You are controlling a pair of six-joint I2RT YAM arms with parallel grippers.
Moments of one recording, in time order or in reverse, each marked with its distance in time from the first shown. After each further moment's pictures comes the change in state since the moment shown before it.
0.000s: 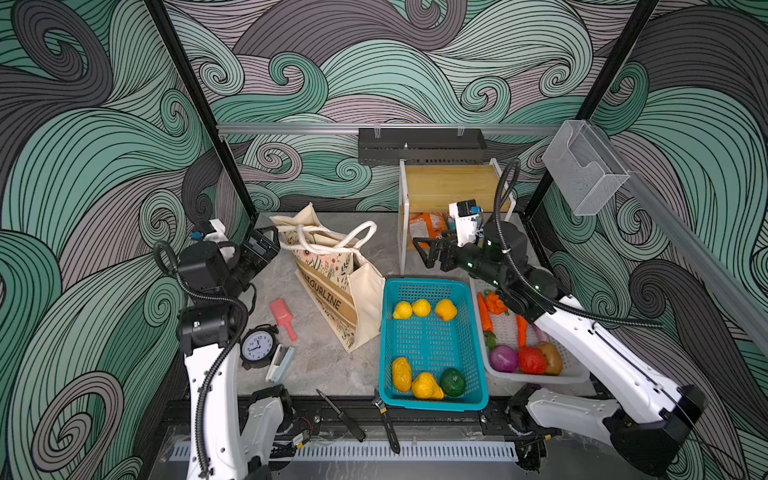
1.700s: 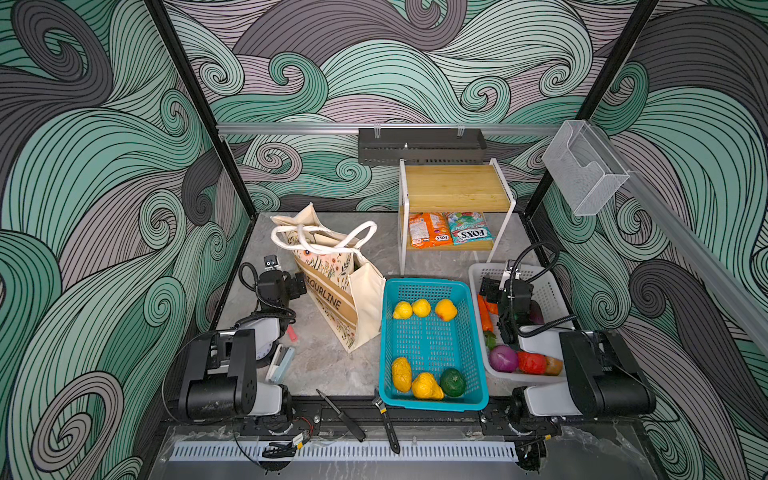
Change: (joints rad) left arm -0.176 0.632 -0.634 1.064 -0.491 0.557; right arm -0.539 0.348 -0.846 1.117 0.346 -0.284
